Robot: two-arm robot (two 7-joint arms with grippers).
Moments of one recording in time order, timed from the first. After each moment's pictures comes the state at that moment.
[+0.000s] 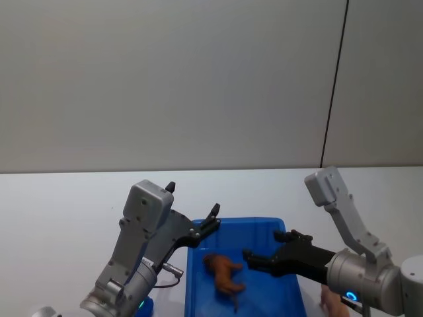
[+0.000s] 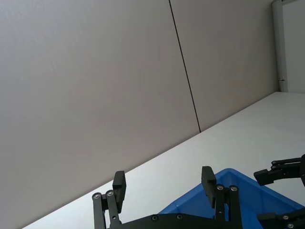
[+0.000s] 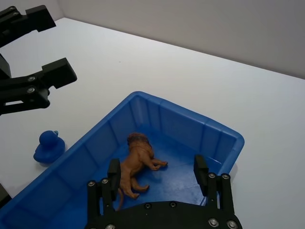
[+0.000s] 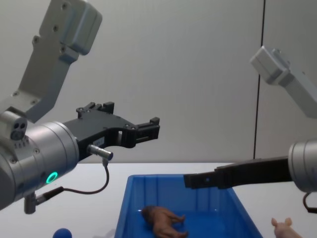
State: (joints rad) left arm -0.24 0.38 0.45 -1.63 -0.20 0.01 -0.01; right arm 0.28 0.12 -0.24 -1.53 0.08 0.56 0.53
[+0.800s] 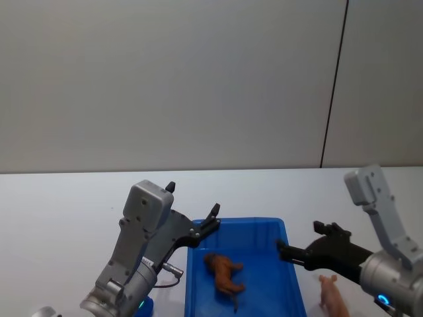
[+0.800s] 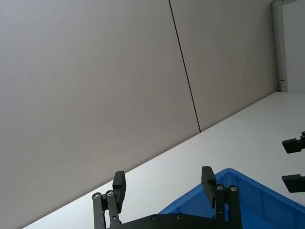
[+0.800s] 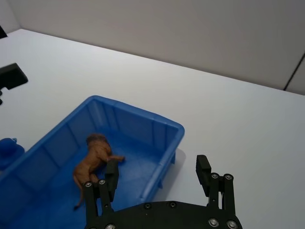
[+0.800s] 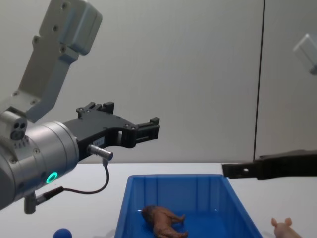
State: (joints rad) left arm -0.24 0.38 0.45 -1.63 -0.20 0.01 -0.01; right arm 0.20 0.18 -0.20 -1.65 0.12 0.54 0.39
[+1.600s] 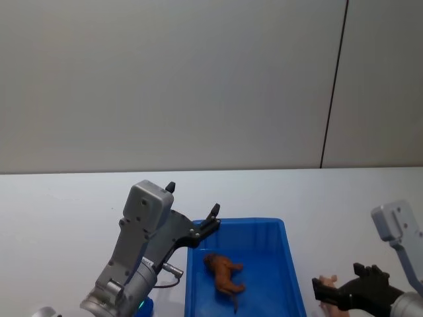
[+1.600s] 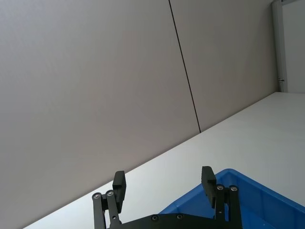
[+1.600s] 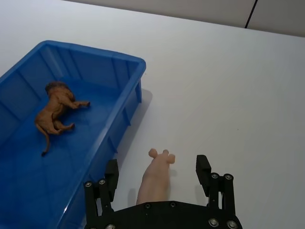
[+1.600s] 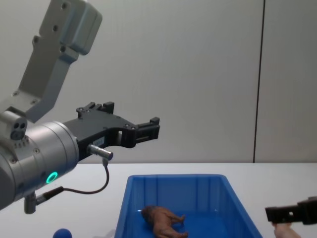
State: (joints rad) left arm -0.24 0.38 0.45 -1.63 -0.20 0.01 -0.01; right arm 0.04 0.24 -0.16 -1.79 0.16 0.69 0.22
